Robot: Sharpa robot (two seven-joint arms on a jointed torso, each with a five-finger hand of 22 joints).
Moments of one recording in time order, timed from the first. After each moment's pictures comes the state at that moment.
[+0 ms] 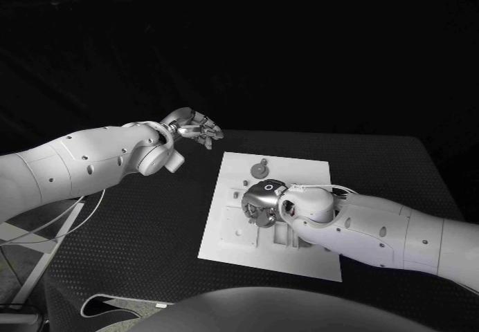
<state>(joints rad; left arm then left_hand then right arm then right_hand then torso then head) 1.23 -0.79 -0.13 1.20 -0.54 -0.20 0.16 1.05 -0.10 0.49 -0.23 0.05 0.84 0.19 0.29 0.54 1.12 0.13 0.10 0.29 0.95 0.06 0.67 0.63 0.05 1.12 -0.04 0.06 0.93 1.08 -0.43 -0.22 1.32 -1.79 -0.13 -0.08 1.20 -0.09 0.66 -0.30 0.04 1.03 0.10 0.36 0.56 1.32 0.05 0.16 0.17 1.27 -0.05 0.76 0.79 0.25 1.07 0.08 0.50 1.28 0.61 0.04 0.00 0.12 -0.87</state>
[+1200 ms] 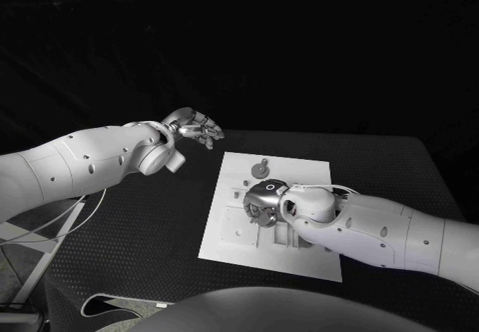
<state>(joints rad) 1.23 -0.79 -0.13 1.20 -0.53 -0.20 0.16 1.05 -0.10 0.49 -0.23 0.05 0.84 0.19 0.29 0.54 1.12 0.13 0.10 0.29 0.95 0.06 0.67 0.64 0.06 1.12 -0.04 0.06 0.93 1.08 -0.43 -0.22 1.32 -1.79 -0.13 -0.08 1.20 -0.09 0.66 -0.30 0.04 1.03 0.10 0.36 0.56 1.32 0.05 0.15 0.17 1.27 -0.05 0.76 0.79 0.25 1.07 0.08 0.50 1.28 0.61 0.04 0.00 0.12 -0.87</state>
